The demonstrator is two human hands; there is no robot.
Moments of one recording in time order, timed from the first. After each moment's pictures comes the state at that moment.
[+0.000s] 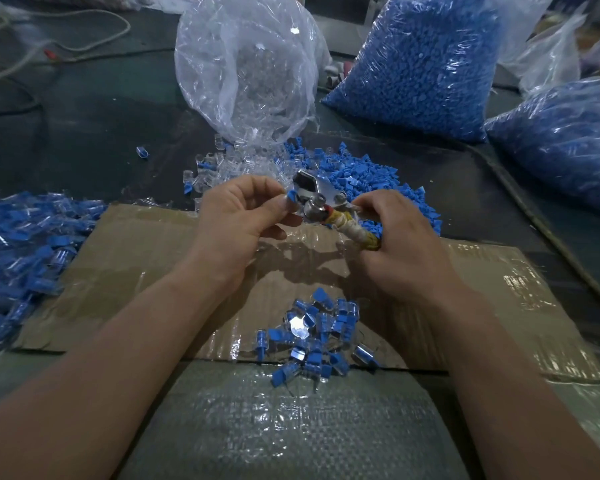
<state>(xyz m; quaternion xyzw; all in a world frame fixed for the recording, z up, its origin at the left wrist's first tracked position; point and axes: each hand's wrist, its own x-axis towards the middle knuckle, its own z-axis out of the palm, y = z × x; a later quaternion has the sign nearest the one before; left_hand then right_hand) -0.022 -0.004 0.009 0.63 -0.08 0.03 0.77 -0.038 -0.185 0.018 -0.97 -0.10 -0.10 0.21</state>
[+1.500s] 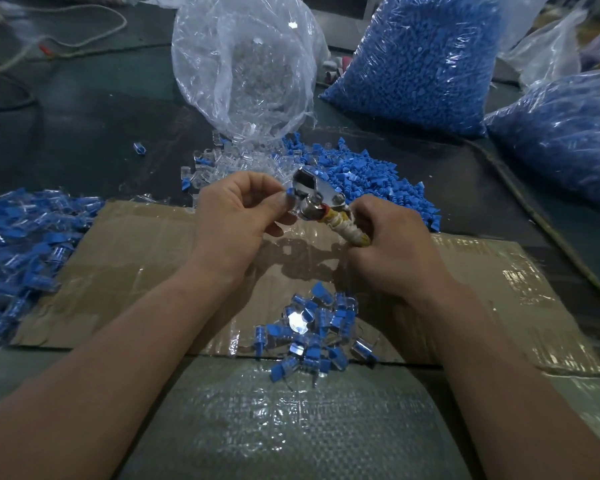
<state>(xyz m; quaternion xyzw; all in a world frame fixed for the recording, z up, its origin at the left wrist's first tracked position) -0.023 -0.007 0.005 0.70 -0.07 0.10 0.71 -0.038 -0.180 0.018 -0.96 -0.09 -0.08 0.24</state>
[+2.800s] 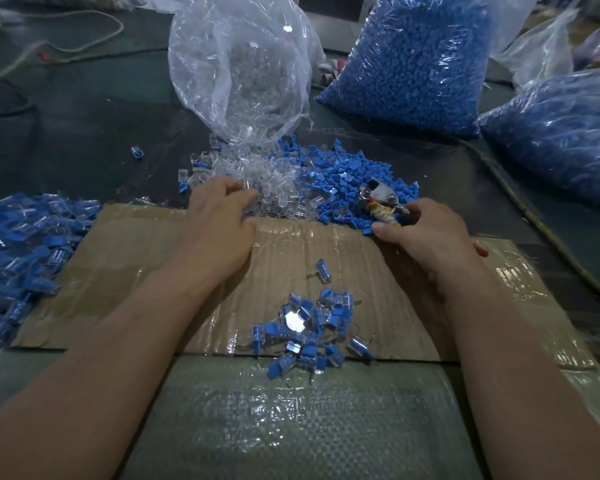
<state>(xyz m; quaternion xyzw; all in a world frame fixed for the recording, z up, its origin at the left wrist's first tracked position) -0.005 0.013 -0.009 0.95 -0.08 0.11 0.27 -0.014 -0.227 0.013 -0.96 0.18 -0.03 0.22</state>
